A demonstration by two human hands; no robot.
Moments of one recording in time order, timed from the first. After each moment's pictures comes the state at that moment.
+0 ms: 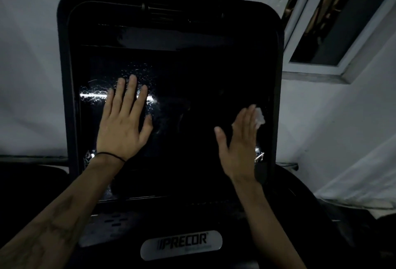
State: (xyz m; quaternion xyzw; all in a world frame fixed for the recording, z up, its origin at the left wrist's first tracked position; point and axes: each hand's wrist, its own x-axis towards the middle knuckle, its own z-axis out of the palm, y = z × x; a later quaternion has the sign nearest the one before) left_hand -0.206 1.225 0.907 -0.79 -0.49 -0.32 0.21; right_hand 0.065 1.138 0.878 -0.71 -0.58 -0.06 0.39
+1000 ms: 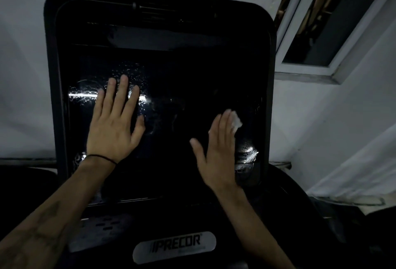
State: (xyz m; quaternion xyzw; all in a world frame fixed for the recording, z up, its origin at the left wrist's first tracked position) left_hand -0.206 1.225 0.909 -0.79 -0.48 -0.33 0.20; right_hand 0.034 1.133 0.869 -0.69 -0.63 -0.09 0.34
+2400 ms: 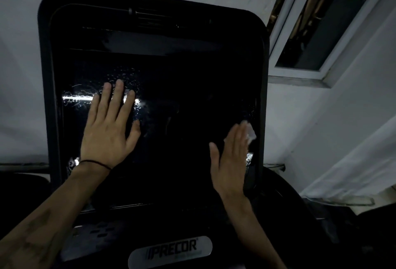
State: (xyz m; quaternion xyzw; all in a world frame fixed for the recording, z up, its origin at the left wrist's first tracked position) left_hand -0.206 1.224 0.907 -0.79 -0.48 -0.34 0.18; right_hand 0.061 1.119 0.855 -0.73 -0.56 -0.11 0.37
